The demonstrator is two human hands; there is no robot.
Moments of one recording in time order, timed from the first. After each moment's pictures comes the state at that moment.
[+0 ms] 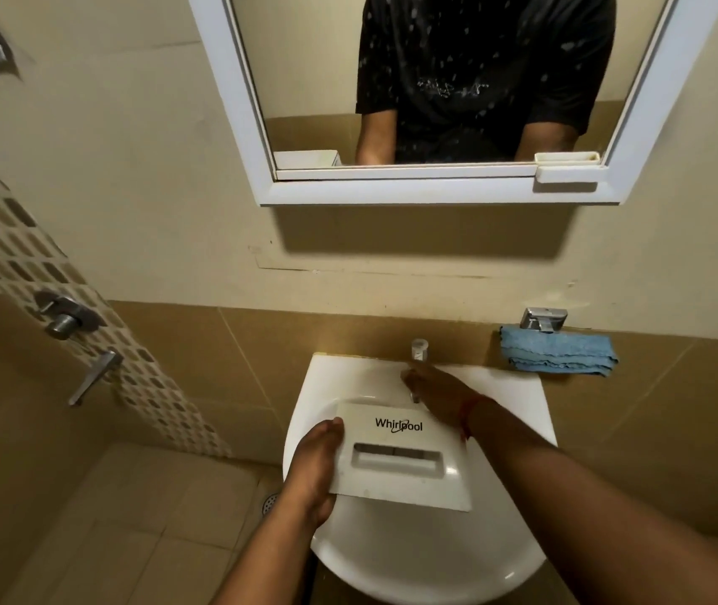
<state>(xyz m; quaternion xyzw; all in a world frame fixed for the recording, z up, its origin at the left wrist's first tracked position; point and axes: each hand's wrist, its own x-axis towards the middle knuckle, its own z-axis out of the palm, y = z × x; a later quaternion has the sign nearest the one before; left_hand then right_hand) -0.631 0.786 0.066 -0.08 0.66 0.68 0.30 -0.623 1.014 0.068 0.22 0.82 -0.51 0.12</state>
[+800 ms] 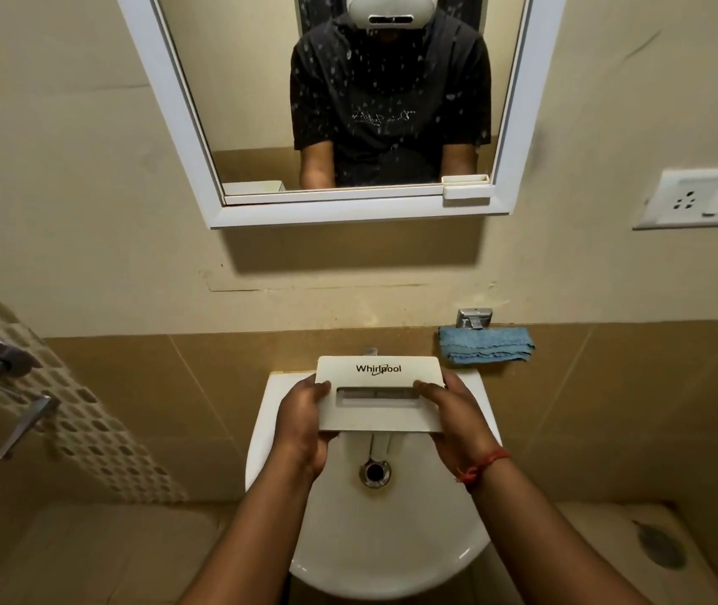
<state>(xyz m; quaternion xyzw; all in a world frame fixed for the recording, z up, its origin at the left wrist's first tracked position) -0.627 0.837 0.130 -0.05 0.60 0.75 0.29 -0.521 0.989 0.114 0.29 0.51 -0.79 -0.20</state>
